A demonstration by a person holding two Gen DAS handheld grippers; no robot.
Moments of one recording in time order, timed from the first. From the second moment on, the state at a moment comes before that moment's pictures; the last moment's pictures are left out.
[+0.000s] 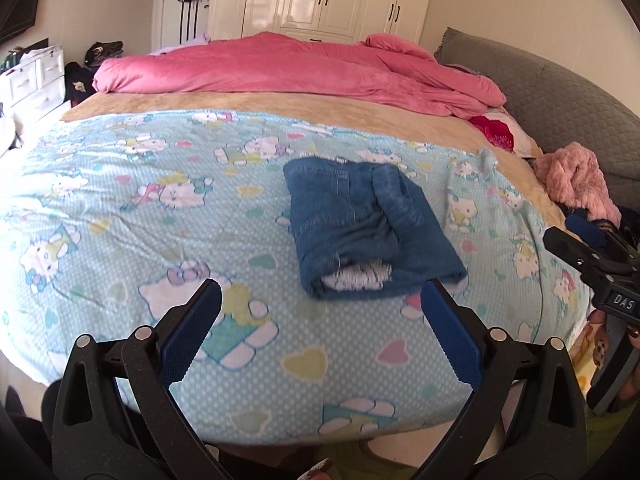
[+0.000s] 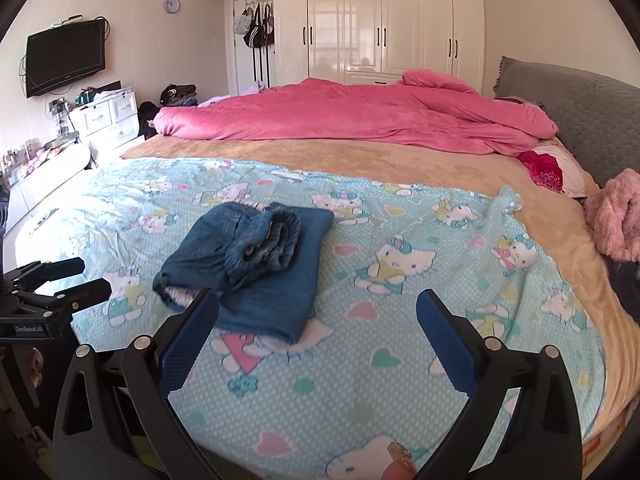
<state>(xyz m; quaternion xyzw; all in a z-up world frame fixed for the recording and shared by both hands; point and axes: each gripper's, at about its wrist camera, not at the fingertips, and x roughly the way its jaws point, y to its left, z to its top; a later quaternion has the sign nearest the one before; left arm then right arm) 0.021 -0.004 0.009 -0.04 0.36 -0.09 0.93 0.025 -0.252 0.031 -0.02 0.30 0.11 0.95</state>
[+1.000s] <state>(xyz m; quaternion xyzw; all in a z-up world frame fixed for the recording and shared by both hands) 0.000 0.002 -0.019 -0.04 0.39 -0.07 0.92 0.003 -0.244 -0.017 -0.02 0.35 0.08 0.93</state>
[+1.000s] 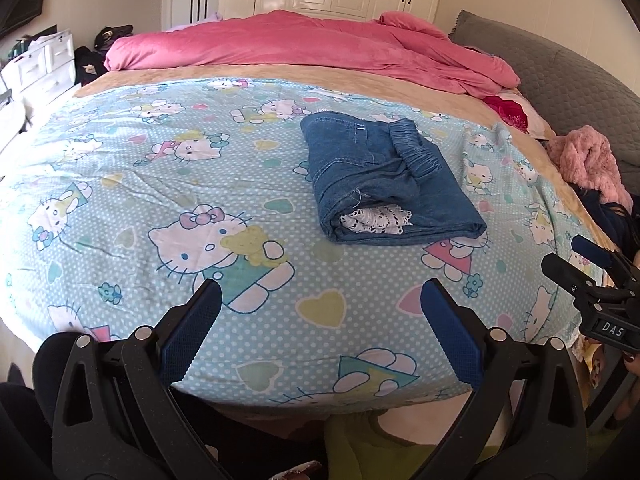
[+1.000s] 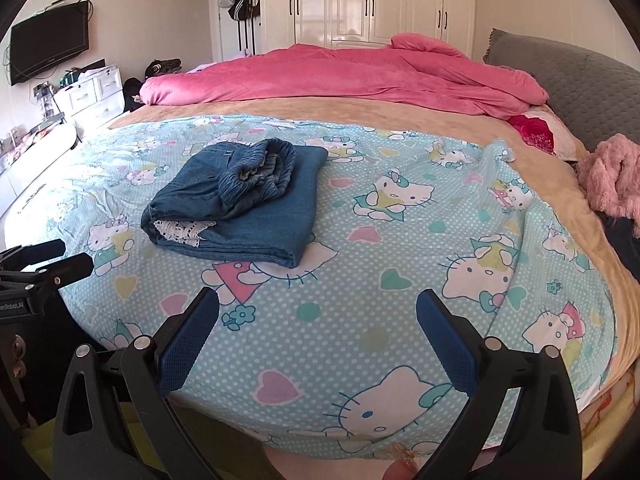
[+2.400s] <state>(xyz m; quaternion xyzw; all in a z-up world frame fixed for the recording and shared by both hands) -0.002 0.000 -0.017 -0.02 0.39 -0.06 0.92 0.001 -0.245 -0.017 -0.02 0.35 0.08 0.93</state>
